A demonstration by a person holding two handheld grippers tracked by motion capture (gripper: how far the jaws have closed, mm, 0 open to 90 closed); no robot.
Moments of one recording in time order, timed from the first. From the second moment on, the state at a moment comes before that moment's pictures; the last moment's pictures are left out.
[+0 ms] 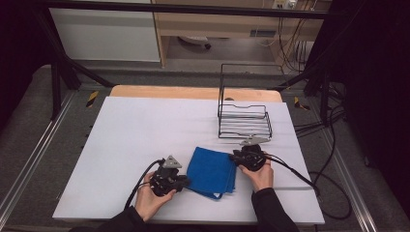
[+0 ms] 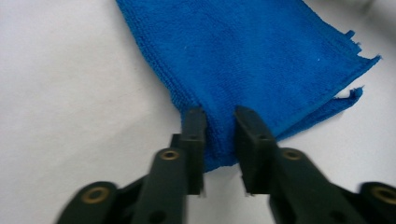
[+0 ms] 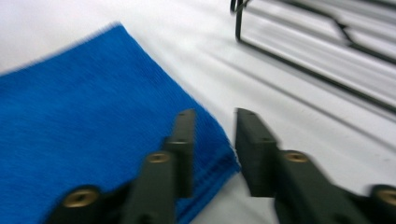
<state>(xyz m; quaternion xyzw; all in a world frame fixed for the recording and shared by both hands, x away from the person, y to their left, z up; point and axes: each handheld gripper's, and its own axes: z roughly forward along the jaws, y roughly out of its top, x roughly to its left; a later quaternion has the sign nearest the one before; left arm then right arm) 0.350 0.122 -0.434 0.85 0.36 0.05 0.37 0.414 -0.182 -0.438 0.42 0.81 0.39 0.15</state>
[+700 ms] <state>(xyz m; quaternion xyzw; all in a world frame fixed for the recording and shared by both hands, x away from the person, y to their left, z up) 0.361 0.176 -0.420 0.83 0.39 0.10 0.39 0.332 -0.159 -0.452 0.44 0.81 0.37 0.10</state>
